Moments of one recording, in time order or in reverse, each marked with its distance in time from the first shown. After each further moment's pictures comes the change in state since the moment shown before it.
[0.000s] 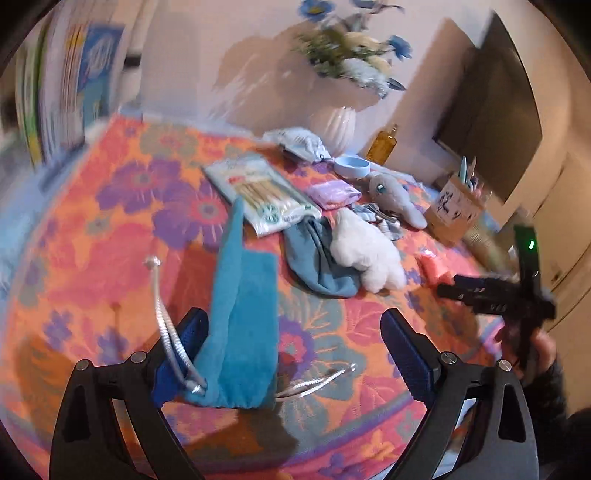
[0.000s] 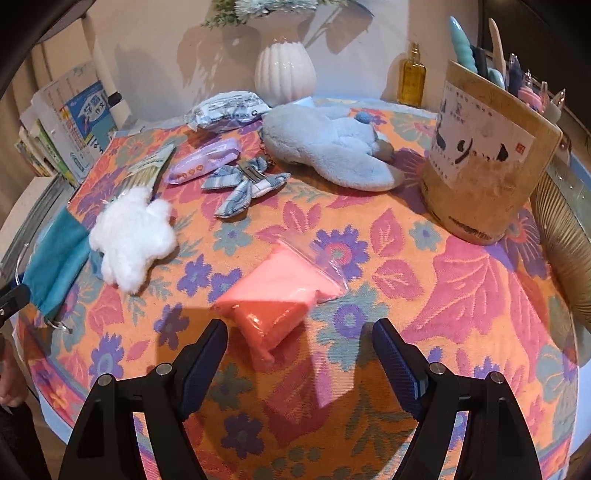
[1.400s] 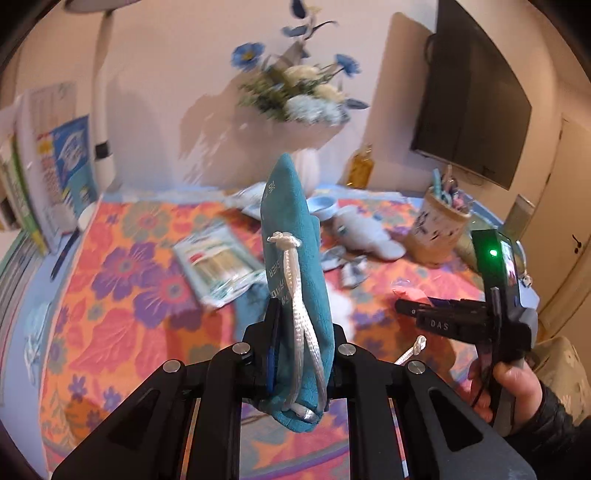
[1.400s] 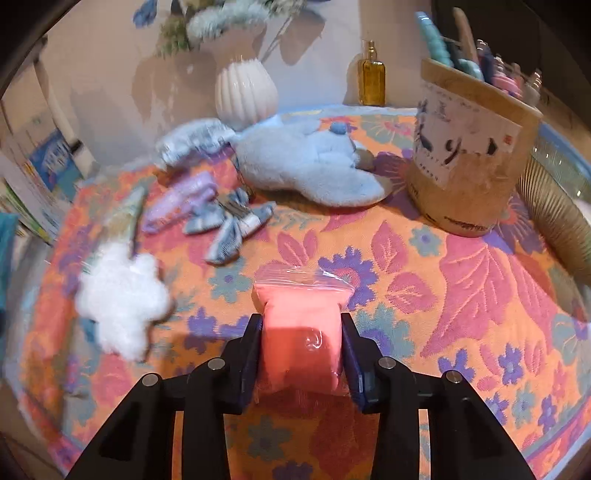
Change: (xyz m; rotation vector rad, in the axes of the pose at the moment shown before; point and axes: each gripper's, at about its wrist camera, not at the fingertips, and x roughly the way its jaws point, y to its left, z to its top) left arm -0.018 -0.106 0.039 0.215 -0.115 0.143; right arm 0.003 0.012 0.011 0.204 -0.085 -0.042
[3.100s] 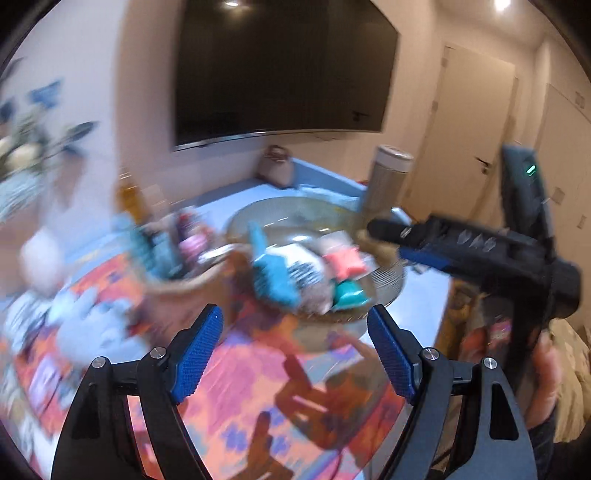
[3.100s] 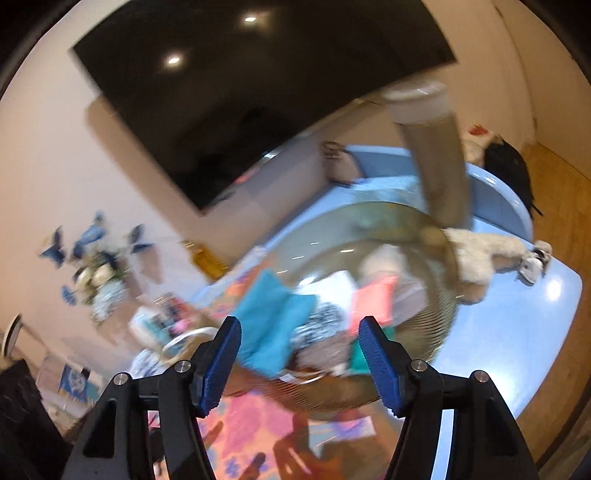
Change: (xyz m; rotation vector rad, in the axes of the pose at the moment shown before) left arm 0.097 -0.280 0.072 0.319 0.095 -0.362; right arm -0.172 -0.270 0.038 0.522 -0.352 0.026
